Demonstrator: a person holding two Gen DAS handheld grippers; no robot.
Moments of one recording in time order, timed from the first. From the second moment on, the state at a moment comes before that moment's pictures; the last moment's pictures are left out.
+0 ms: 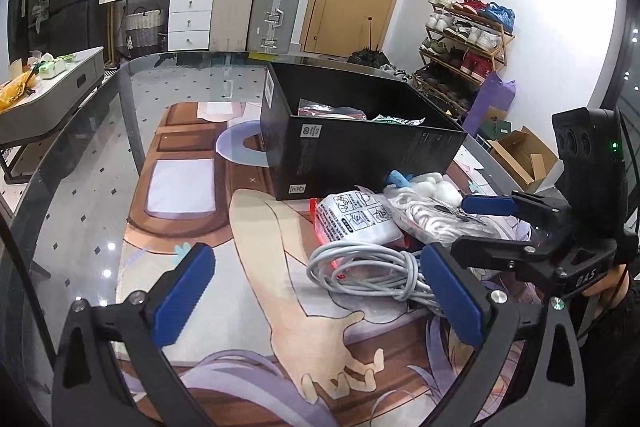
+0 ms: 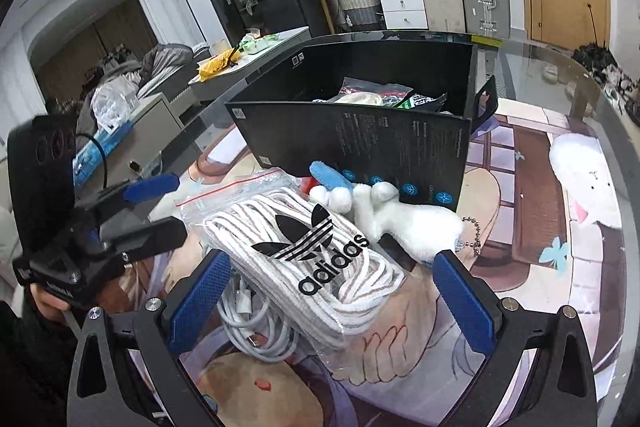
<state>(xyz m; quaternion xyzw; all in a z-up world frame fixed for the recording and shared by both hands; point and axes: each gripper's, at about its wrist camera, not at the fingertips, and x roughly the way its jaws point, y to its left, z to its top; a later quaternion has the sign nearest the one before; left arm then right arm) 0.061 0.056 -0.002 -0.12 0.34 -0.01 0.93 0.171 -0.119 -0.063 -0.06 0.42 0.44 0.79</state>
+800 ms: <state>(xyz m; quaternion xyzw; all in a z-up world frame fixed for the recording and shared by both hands) 0.060 0.053 -0.001 -0.12 0.34 -0.01 0.93 0.174 -0.114 -0.072 -0.01 0.45 0.50 0.74</state>
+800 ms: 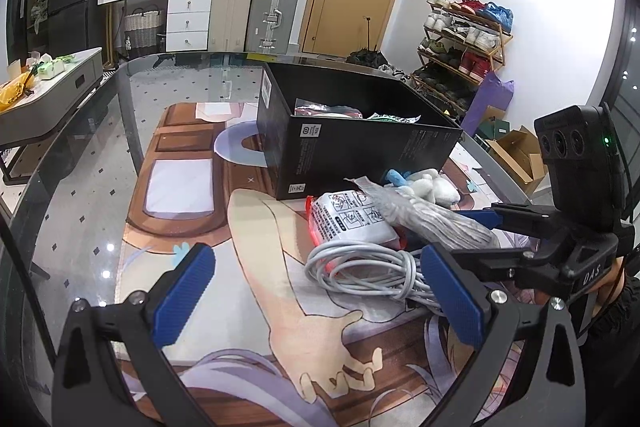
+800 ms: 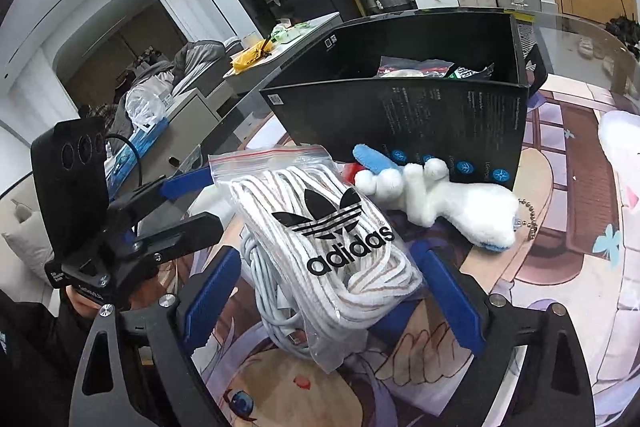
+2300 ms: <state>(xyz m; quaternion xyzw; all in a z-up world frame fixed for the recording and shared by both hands) 0.062 0.005 0.001 -0.10 0.40 -0.06 0.91 0.157 -0.170 -0.022 0.03 0.36 0.50 0.79</state>
